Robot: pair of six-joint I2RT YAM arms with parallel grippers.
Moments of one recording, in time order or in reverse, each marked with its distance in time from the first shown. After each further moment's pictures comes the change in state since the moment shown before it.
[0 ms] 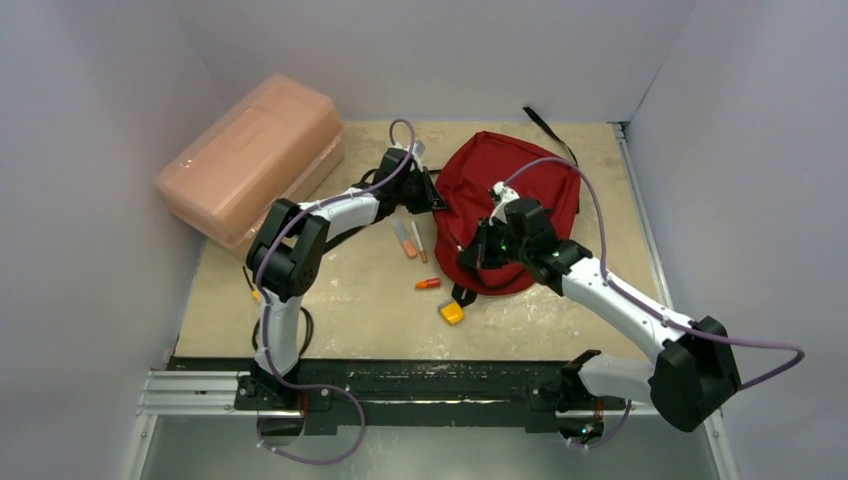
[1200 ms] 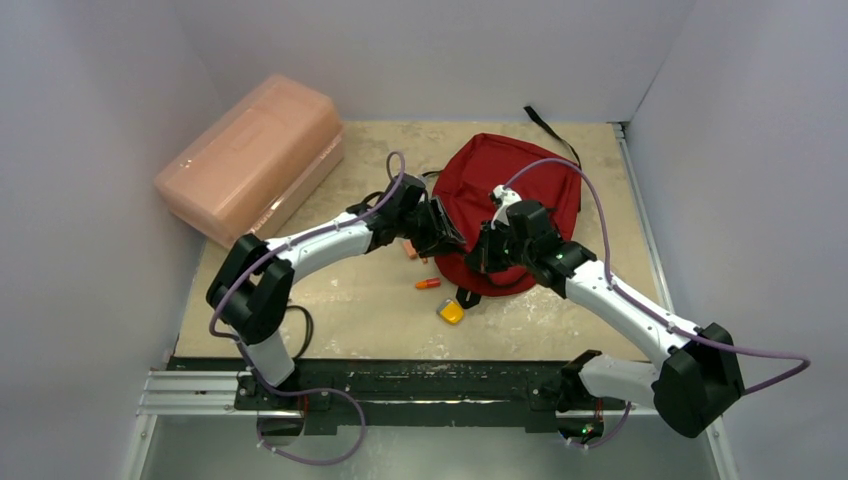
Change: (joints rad) left arm -0.166 -0.324 -0.208 -0.247 0.031 -0.388; right arm -0.003 -0.068 -0.031 -0.071 0.055 -0.071
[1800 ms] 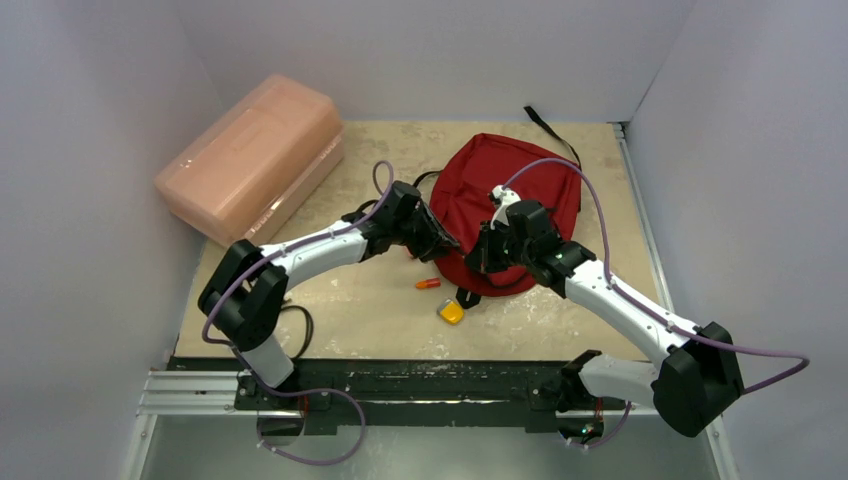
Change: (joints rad) left arm -0.011 -0.072 -0.100 0.023 -0.075 -0.174; right arm 0.000 0.005 0.000 0.002 -0.004 -0.015
